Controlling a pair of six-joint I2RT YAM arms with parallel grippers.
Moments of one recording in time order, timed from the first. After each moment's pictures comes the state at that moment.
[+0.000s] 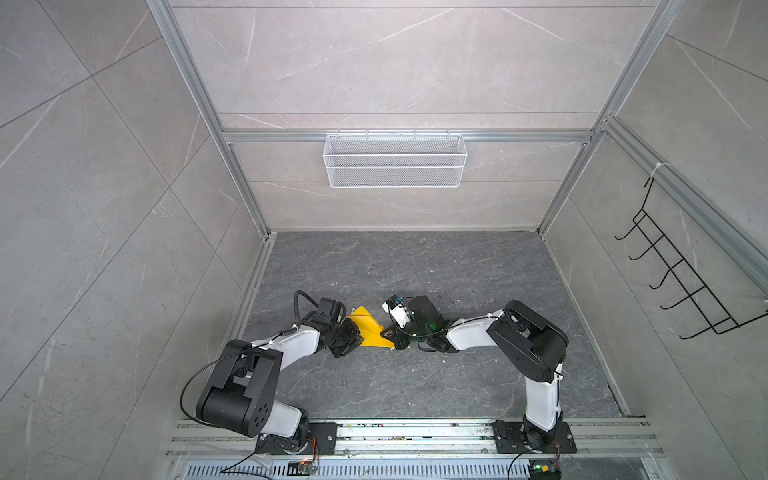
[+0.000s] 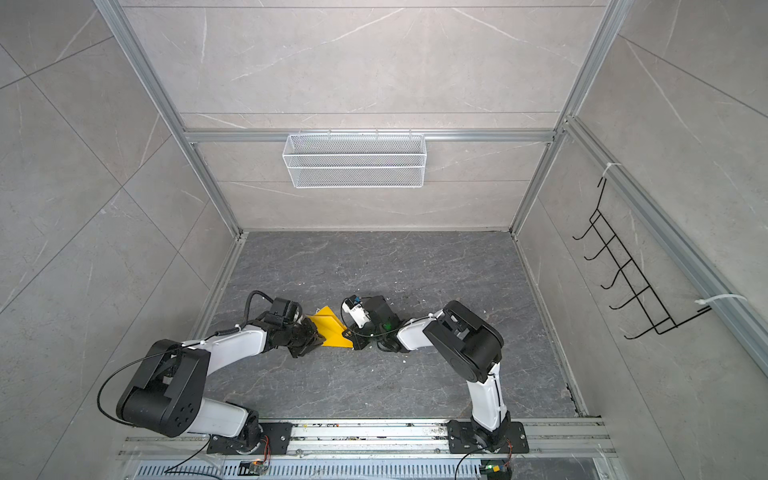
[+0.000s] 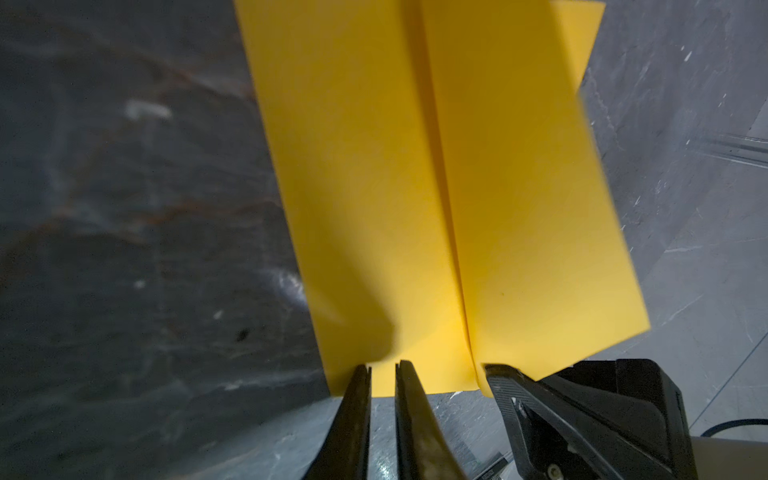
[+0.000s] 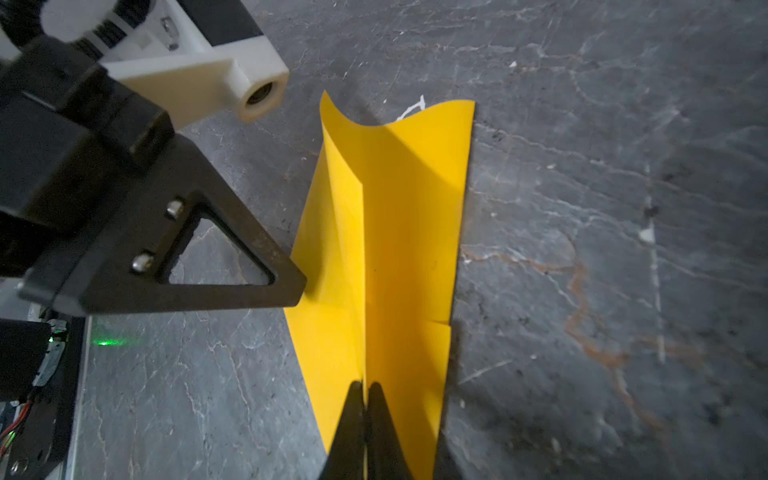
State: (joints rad) left arm -0.32 1.46 0.58 -0.23 0.42 -1.00; right arm 0.79 1.98 0.91 0.42 -0.45 0.27
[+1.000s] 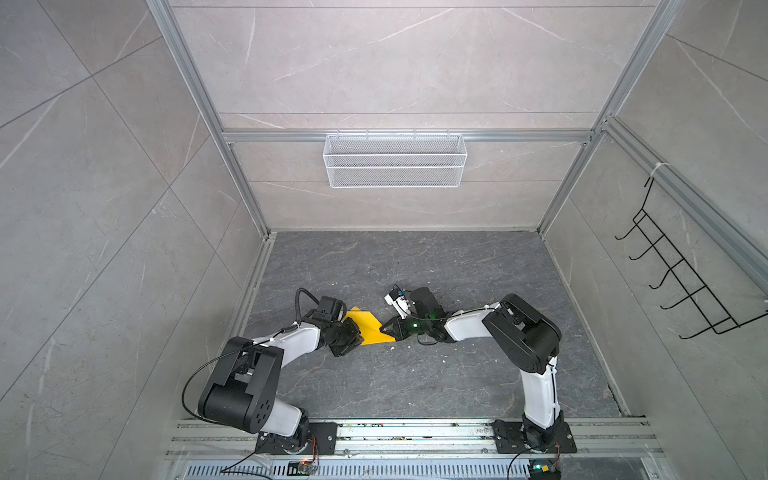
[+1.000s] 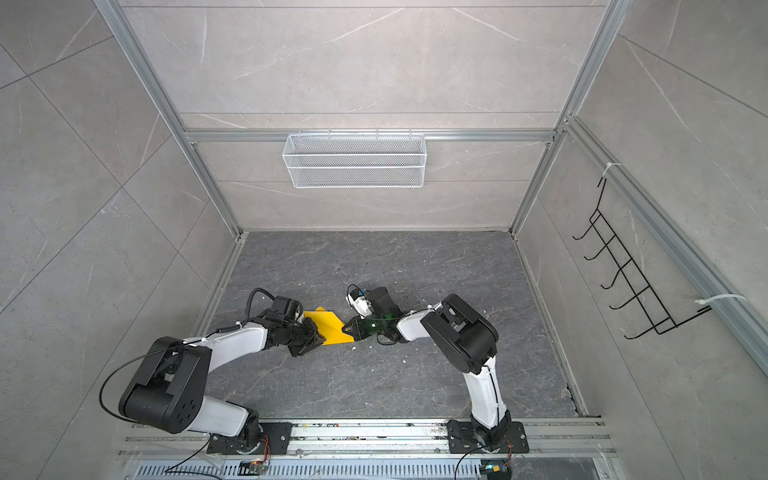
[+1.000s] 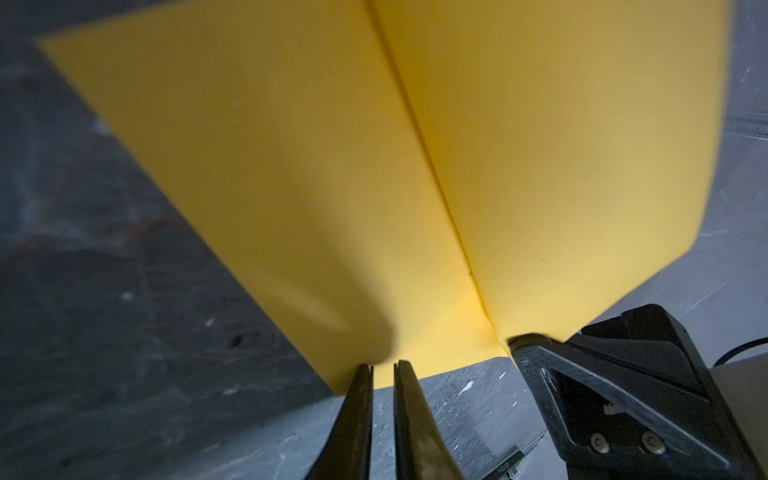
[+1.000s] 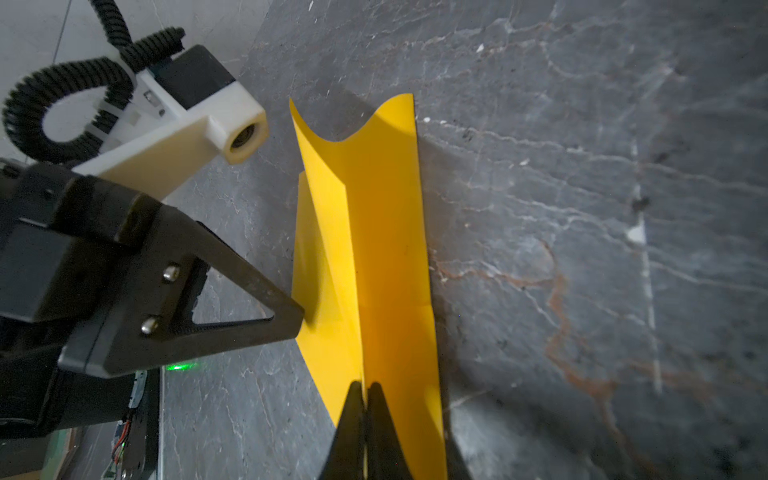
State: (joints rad) left arm -0.32 1.47 0.61 -0.27 0.42 -0.95; right arm 0.73 2.05 1.00 0.39 -0.60 0.44
